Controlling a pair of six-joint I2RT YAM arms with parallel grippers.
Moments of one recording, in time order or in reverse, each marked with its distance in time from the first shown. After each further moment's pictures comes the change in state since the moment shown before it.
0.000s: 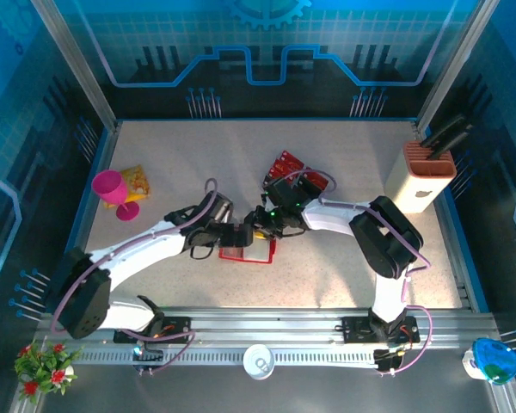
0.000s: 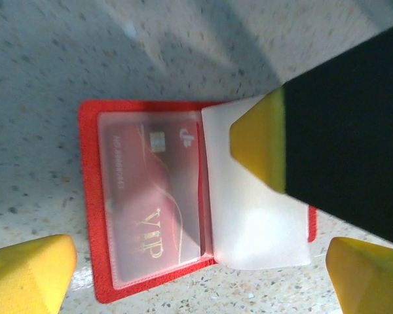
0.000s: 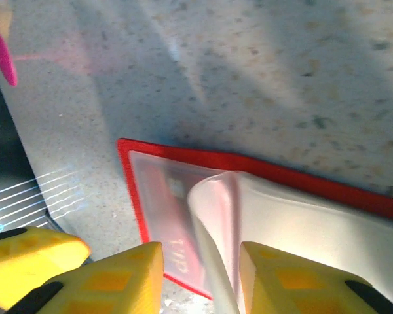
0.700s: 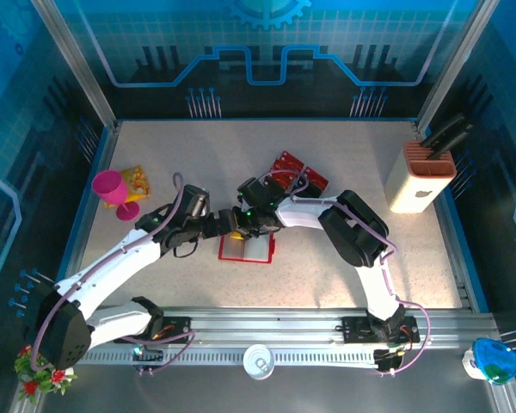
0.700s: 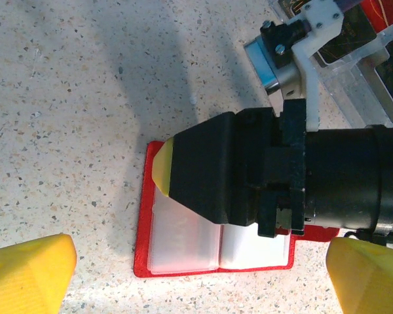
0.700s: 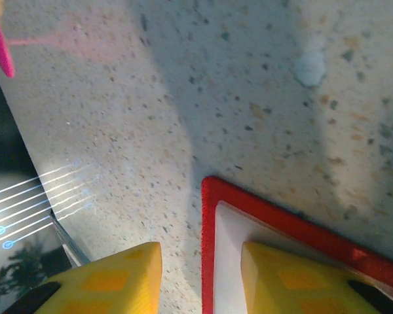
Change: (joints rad) left arm 0.097 -0.183 0.001 -0.083 -0.051 -0.088; right arm 0.083 0.237 0.227 0.029 -0.016 0.056
